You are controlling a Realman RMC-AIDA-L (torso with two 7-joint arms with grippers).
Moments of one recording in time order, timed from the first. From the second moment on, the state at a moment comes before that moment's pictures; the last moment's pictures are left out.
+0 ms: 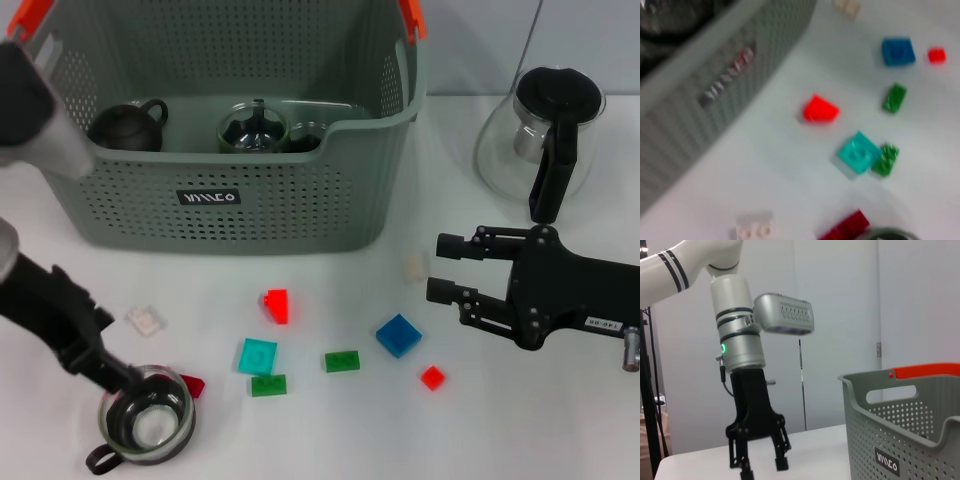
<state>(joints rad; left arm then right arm) -0.52 -2.17 1.02 1.57 2.77 1.96 -2.14 0.44 2.09 -0.83 -0.59 -1.75 -1.68 1.06</state>
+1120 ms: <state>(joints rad) -0.54 -2.17 1.25 1.30 2.86 1.72 -2.32 0.44 2.08 -0.83 -0.59 -1.75 -1.68 1.06</state>
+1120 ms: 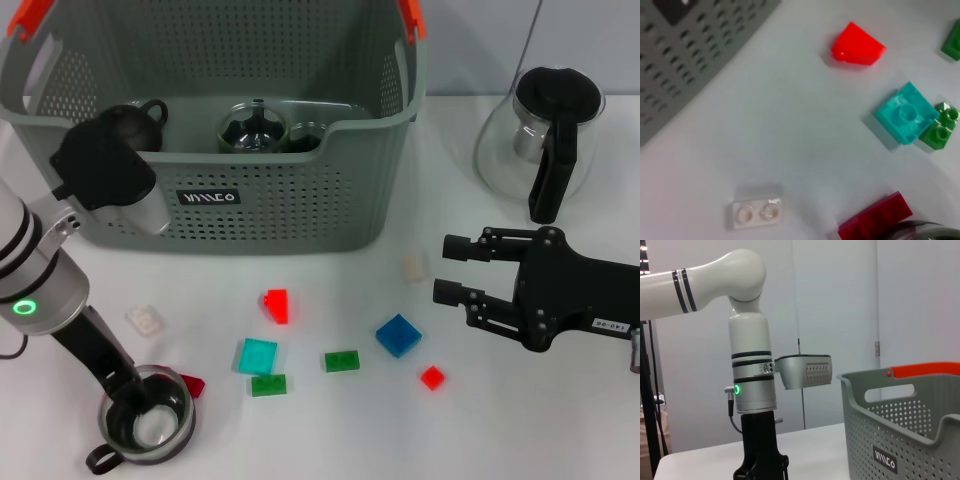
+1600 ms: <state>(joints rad) -0.54 -2.16 1.25 1.30 2.86 1.72 -2.33 0.44 2.08 -0.83 -0.59 -1.75 -1.68 1.06</state>
